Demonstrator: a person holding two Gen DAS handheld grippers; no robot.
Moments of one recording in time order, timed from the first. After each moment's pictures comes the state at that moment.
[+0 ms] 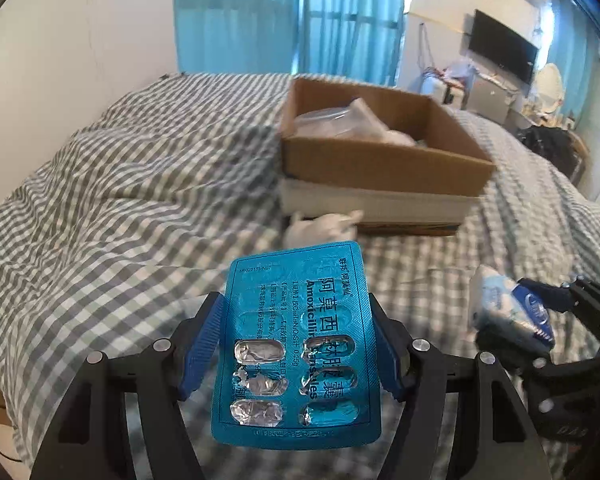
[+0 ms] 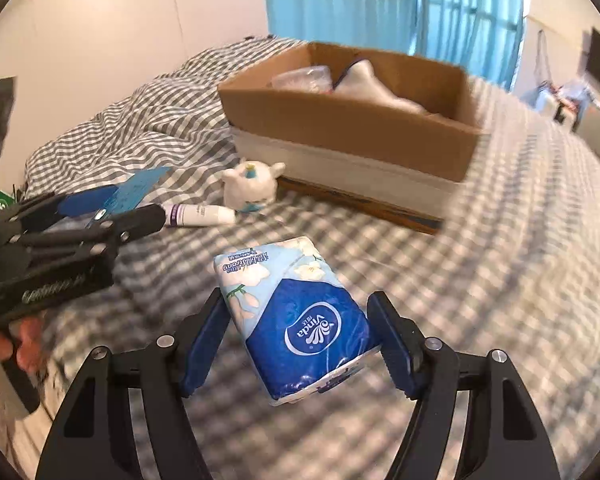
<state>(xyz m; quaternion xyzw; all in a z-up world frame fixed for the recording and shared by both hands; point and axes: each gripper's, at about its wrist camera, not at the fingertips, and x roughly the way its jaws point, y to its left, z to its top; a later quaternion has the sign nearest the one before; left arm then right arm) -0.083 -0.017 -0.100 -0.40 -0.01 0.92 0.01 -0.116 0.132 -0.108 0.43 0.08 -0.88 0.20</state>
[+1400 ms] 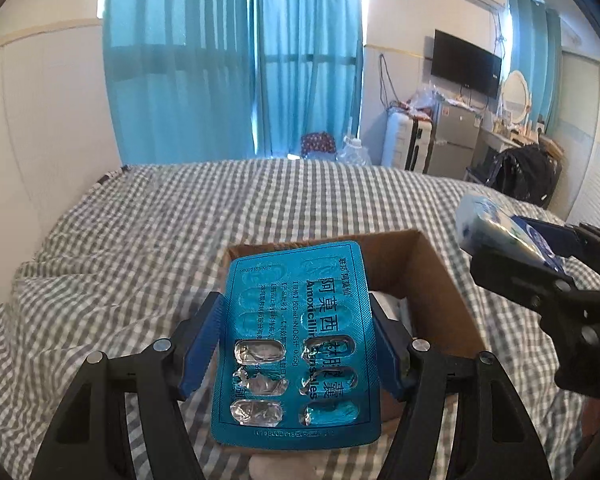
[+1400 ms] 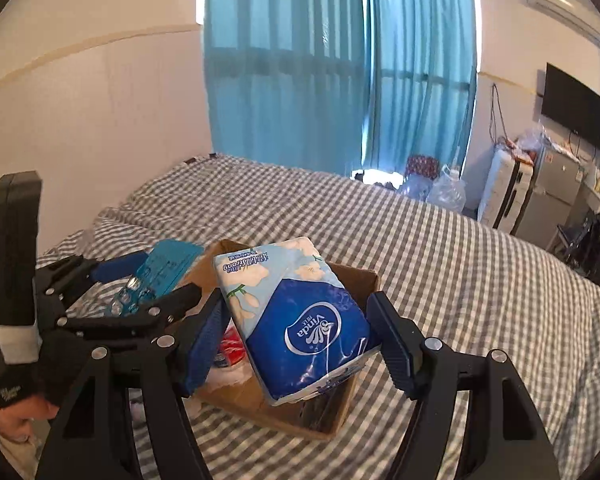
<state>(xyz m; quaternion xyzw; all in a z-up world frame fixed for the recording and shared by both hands) -0.262 0.028 -0.028 -0.33 0.02 0.94 0.07 -0.269 0.141 0.029 0.31 0.04 -0.94 0.15</state>
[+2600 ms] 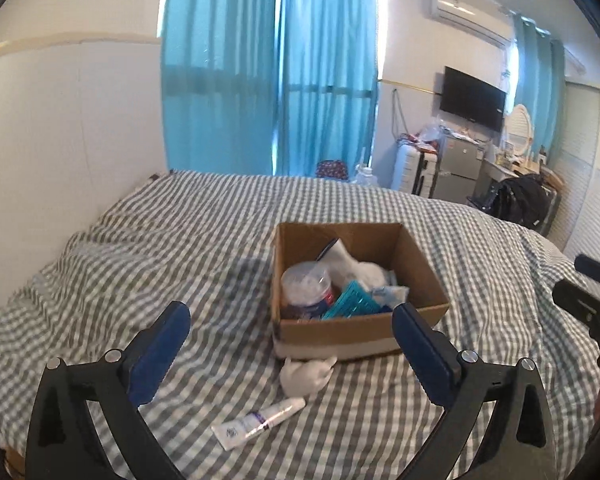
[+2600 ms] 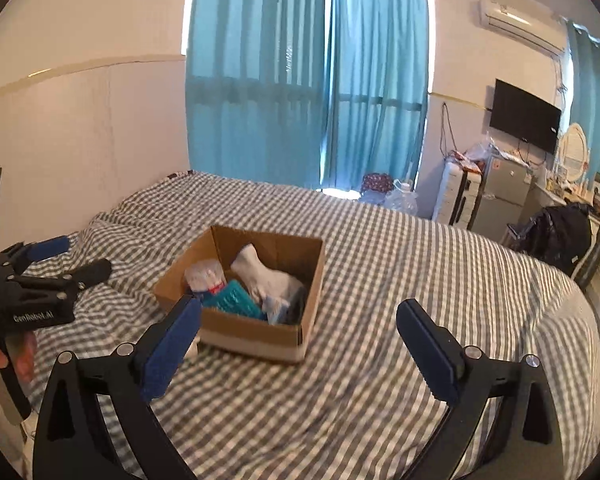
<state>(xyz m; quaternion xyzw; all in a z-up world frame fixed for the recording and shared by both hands) -0.109 -0.029 0.009 -0.28 -0.01 0.96 0.03 -0.109 0.183 0.055 0.26 0.04 -0.96 0.07</state>
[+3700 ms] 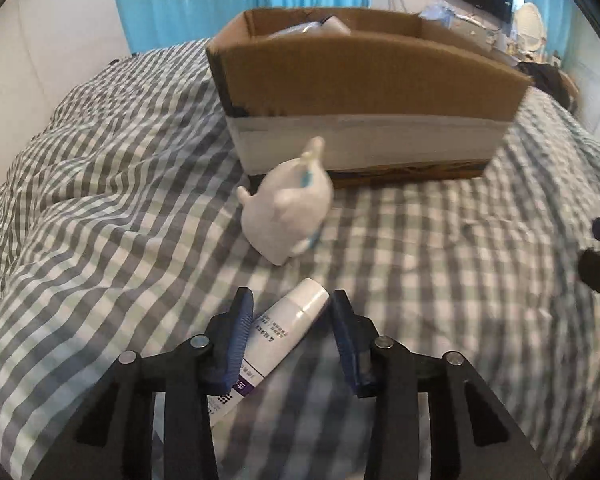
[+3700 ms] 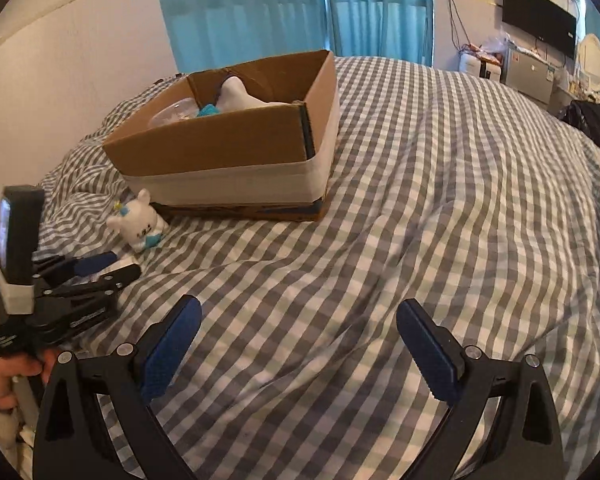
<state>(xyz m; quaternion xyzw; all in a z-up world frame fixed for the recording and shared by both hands) -0.126 -0.002 -0.156 -0.46 0.06 0.89 0.04 -0.131 0.190 -0.120 0.41 -0.01 -0.91 0.09</state>
